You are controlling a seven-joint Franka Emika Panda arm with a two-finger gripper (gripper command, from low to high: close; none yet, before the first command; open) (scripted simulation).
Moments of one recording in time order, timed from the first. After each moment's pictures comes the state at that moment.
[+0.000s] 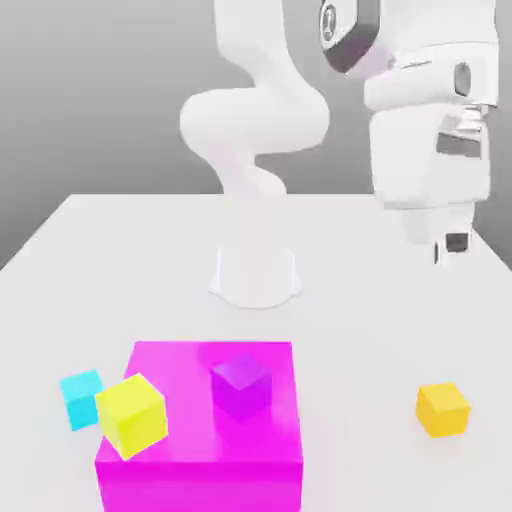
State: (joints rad) arm 0.31 -0.16 0.08 -2.50 -0.09 2.61 0.12
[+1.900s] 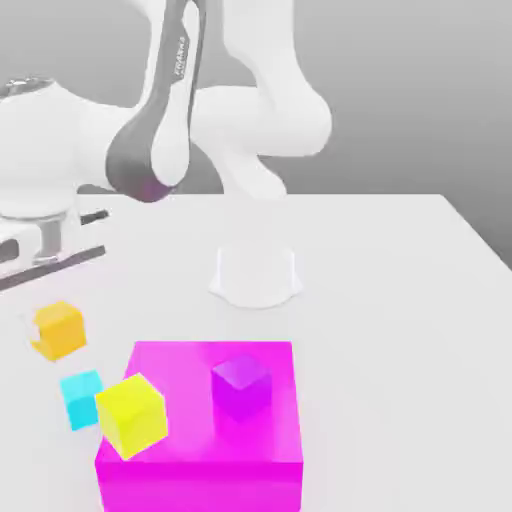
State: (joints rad) arm -0.30 -0.02 -0.32 -2.68 -0.01 2.67 -0.74
